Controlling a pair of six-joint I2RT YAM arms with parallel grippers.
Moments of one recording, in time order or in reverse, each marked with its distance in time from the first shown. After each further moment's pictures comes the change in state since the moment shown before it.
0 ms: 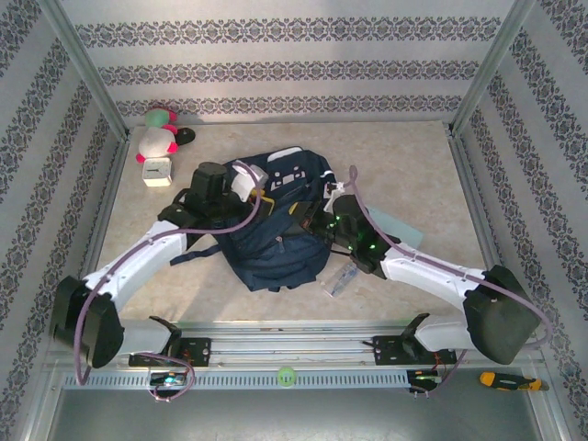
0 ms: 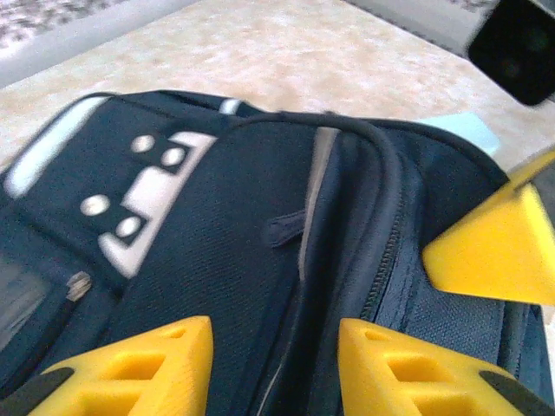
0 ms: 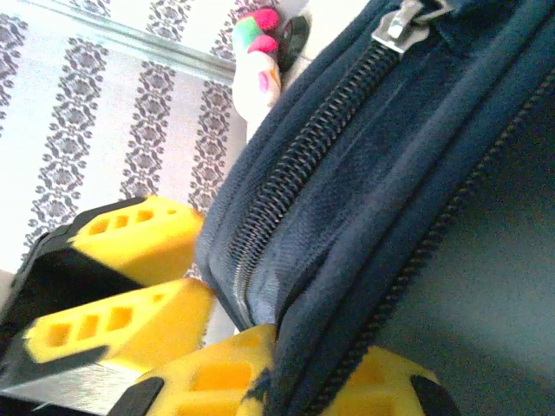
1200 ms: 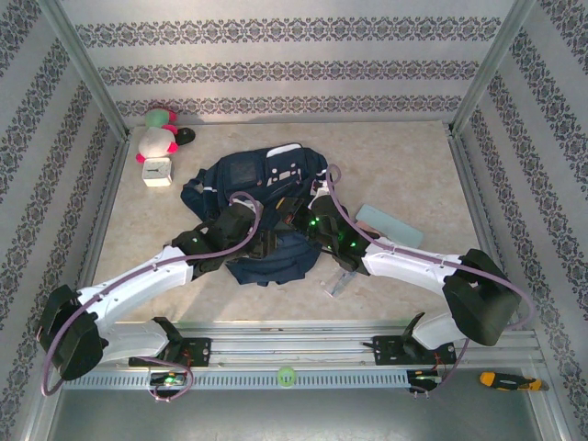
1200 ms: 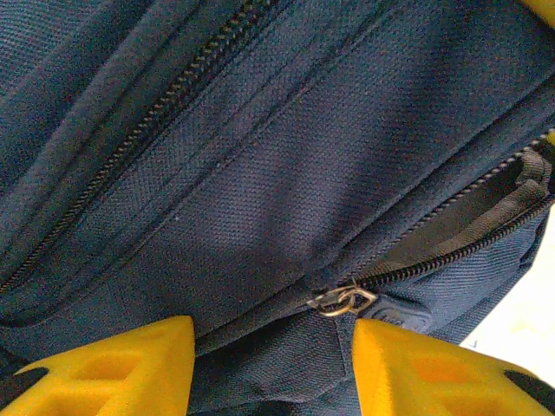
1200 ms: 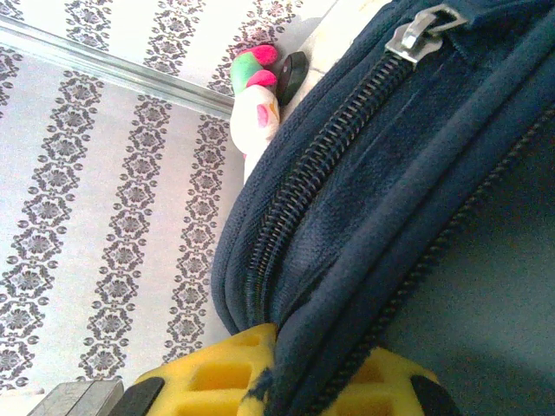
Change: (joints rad) left arm -0.309 -0.086 -0.140 -0.216 -0.420 -0.682; right arm 0.088 0.130 0.089 0.053 0.166 0.012
